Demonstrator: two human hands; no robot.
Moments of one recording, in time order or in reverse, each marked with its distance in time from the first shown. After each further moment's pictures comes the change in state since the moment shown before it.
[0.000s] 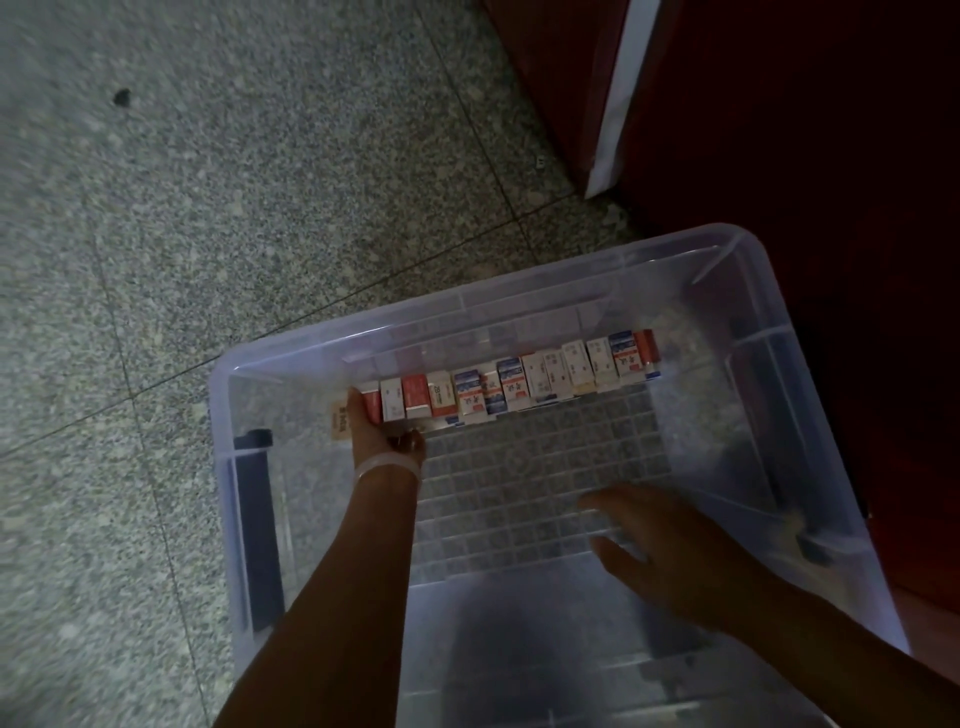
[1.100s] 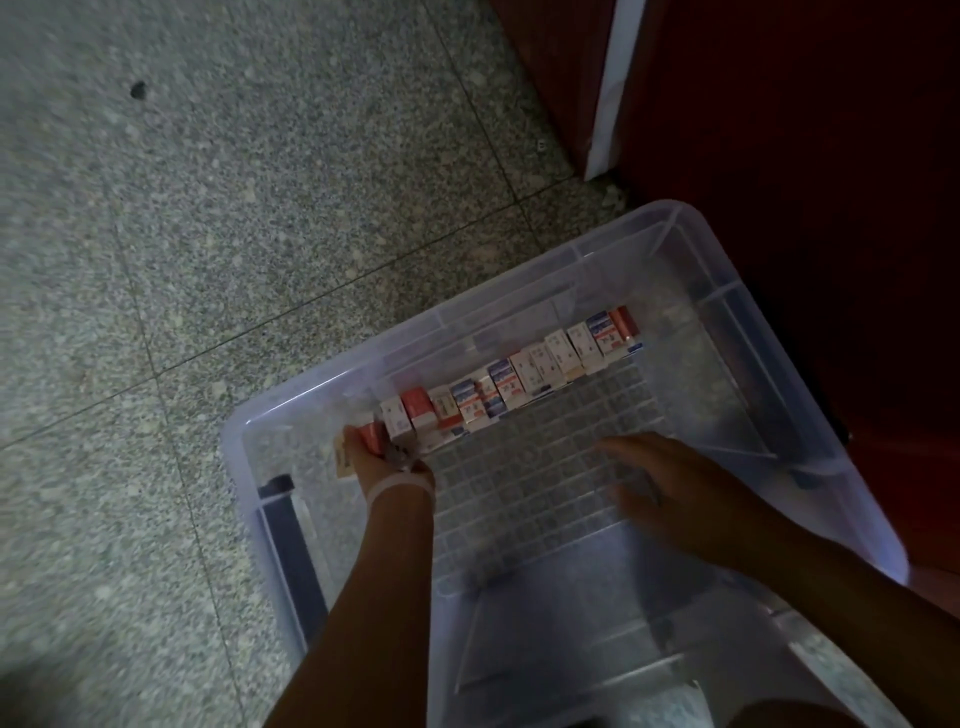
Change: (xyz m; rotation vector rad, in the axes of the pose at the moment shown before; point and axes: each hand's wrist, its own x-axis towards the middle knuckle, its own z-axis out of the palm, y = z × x) left_hand -0.020 -0.018 -0.047 -0.054 0.071 0.074; right_hand -0.012 0.004 -0.020 0.122 0.041 0.065
